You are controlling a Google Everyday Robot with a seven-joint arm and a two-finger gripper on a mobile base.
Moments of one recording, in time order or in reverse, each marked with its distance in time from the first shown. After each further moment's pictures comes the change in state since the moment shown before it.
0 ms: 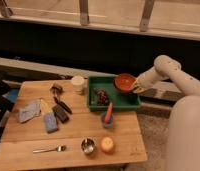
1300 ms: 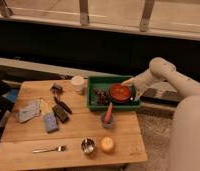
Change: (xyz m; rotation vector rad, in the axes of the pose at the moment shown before) arm 0.026 0.015 -0.003 -0.011 0.002 -0.031
